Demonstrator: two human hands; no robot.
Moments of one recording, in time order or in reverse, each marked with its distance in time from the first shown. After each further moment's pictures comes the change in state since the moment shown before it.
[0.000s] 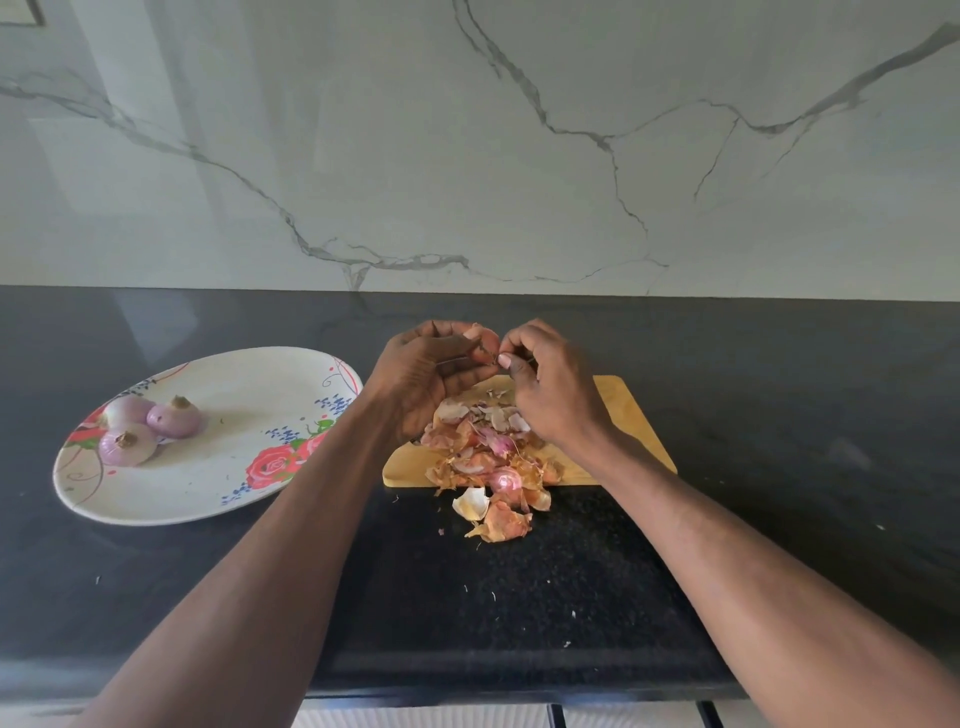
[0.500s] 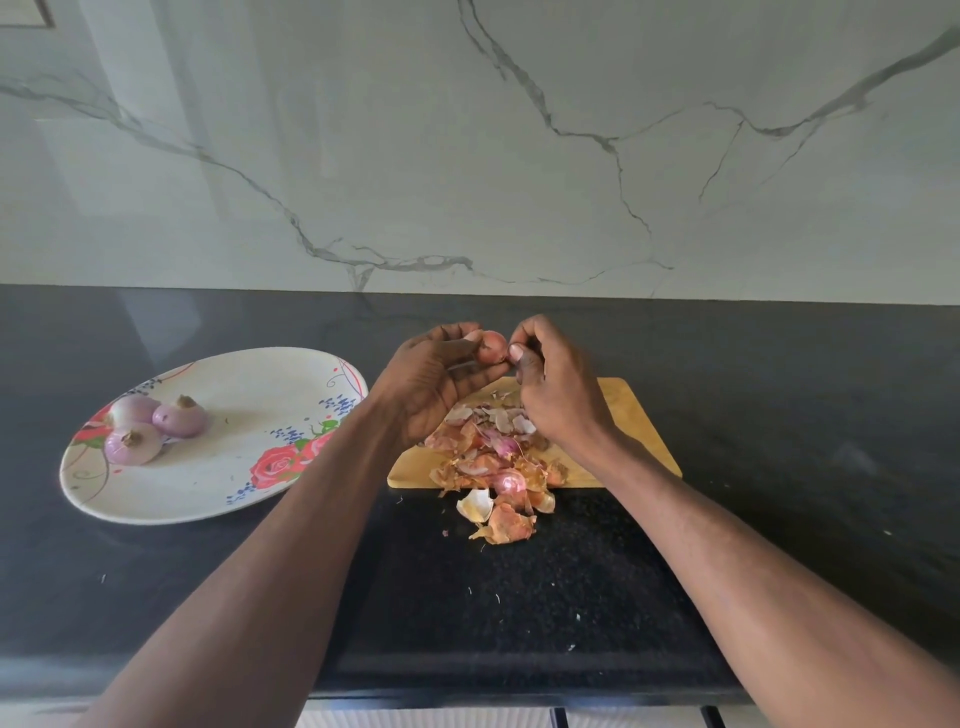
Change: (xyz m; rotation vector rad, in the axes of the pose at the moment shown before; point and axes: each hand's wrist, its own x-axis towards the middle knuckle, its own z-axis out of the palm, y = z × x) left_hand -0.003 0.000 0.006 -0.123 -0.033 -0.065; right_hand -0.002 -0.008 -0.001 0.073 0.009 0.076
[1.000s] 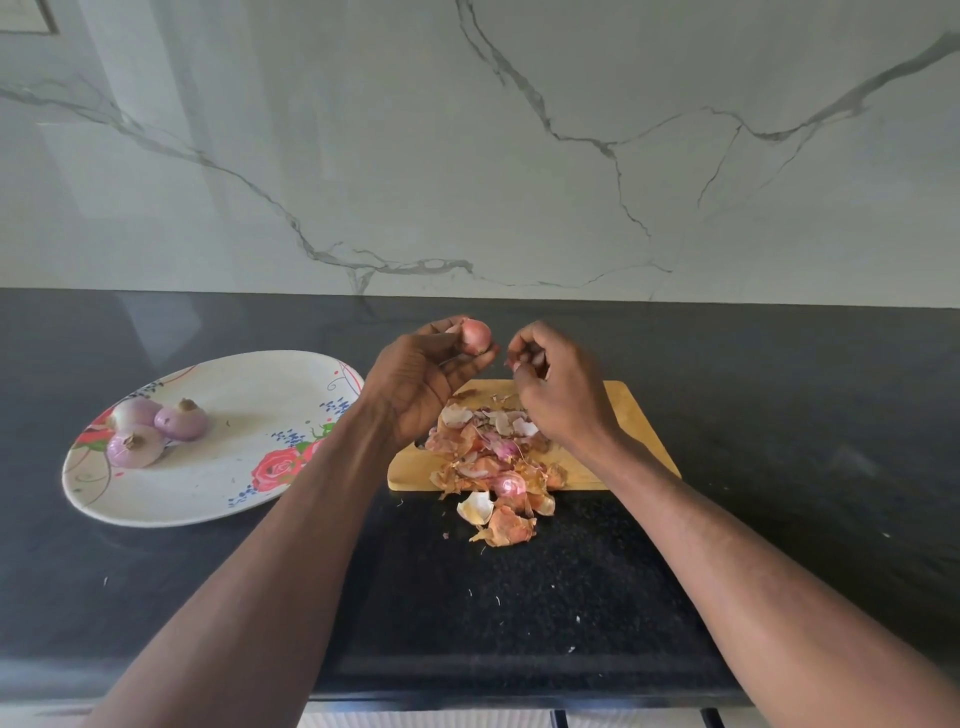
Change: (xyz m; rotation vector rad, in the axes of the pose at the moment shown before) left_hand 0.000 0.006 -0.004 -0.137 0.048 0.022; right_hand 0.002 0.004 -0.004 -0.047 -0.013 0.032
